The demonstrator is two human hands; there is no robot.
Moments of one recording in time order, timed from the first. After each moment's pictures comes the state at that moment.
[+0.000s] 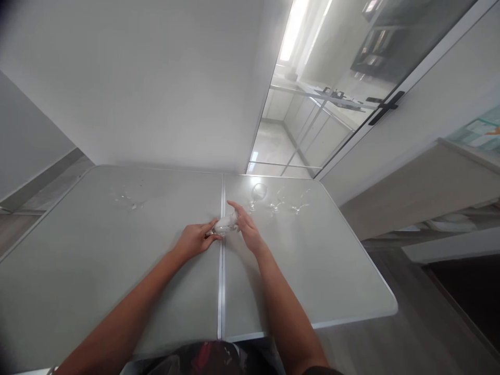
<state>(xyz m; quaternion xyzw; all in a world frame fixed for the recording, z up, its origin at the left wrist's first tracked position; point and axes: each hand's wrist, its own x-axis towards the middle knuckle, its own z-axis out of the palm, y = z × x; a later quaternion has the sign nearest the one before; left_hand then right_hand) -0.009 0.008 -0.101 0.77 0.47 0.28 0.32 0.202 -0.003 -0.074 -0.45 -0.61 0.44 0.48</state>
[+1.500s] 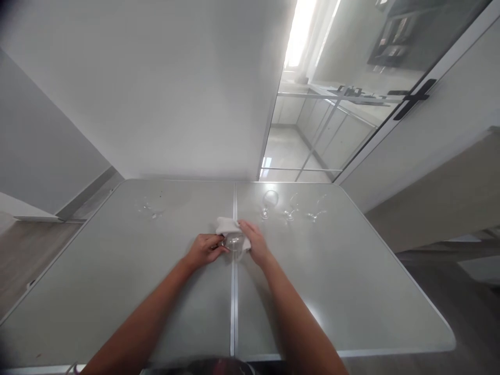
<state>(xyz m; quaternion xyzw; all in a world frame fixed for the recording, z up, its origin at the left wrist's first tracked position) -0.028 0.015 -0.122 0.83 0.35 0.38 0.21 0.182 -0.004 -0.077 -0.41 -0.48 0.59 0.50</state>
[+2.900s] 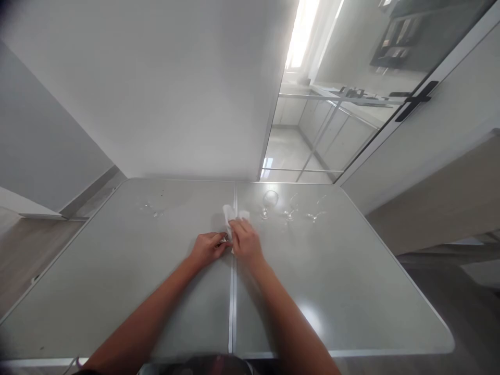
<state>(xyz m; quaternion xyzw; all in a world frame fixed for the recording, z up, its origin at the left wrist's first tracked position) -0.012 0.007 -0.124 0.79 0.45 0.35 0.21 0.168 -0.009 -0.091 -0.48 -0.74 0.20 0.44</state>
